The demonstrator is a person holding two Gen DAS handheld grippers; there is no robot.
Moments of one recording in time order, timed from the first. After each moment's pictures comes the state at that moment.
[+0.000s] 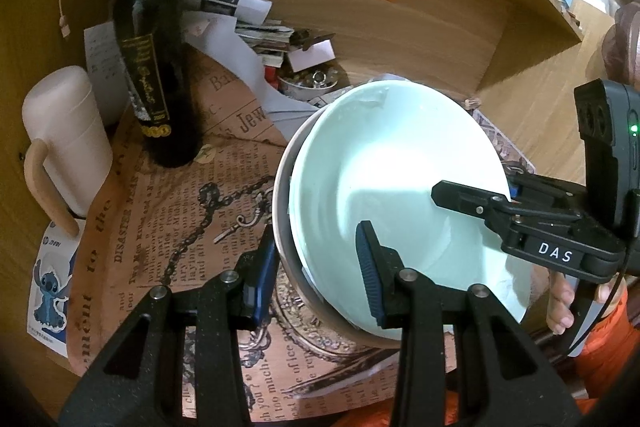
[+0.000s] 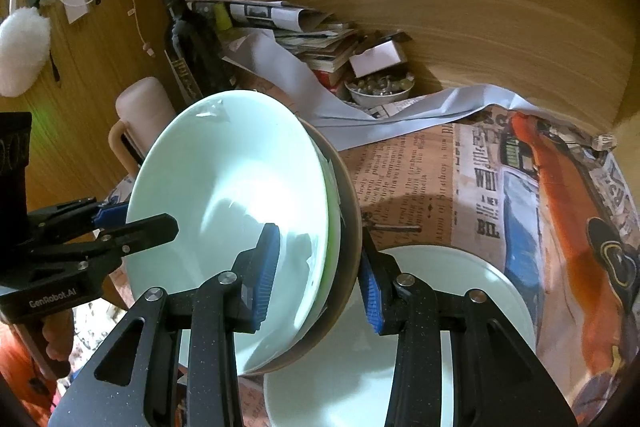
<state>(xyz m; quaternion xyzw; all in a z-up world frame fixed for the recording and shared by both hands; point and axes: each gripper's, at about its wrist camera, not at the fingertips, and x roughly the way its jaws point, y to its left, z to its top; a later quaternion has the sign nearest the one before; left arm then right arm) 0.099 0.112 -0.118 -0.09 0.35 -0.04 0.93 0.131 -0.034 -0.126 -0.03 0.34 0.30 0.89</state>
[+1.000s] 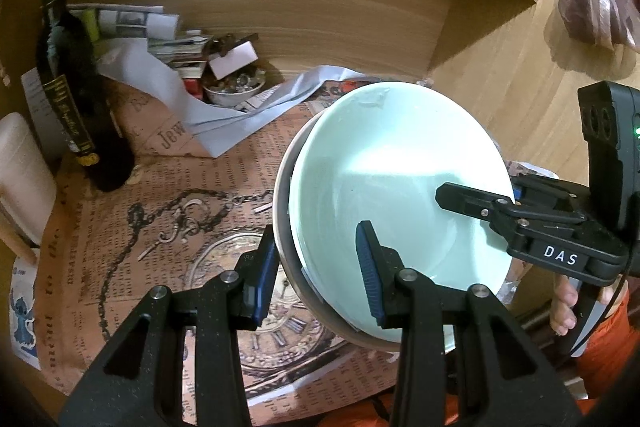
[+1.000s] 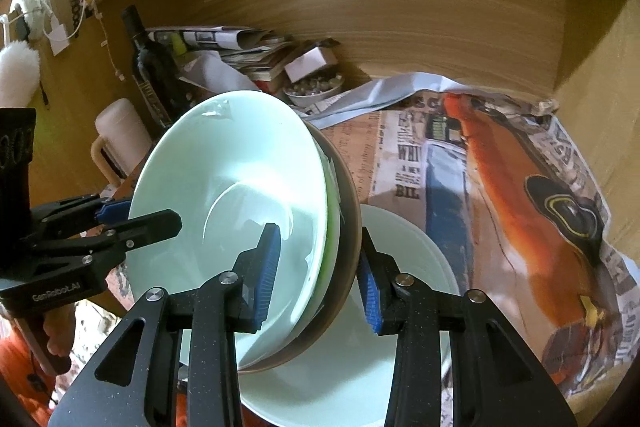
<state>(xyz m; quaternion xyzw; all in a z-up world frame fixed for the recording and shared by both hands) 0.107 0.052 -0.117 -0.05 0.35 -0.11 0.93 0.105 -0.109 -0.127 0.01 0.33 0.24 0.91</state>
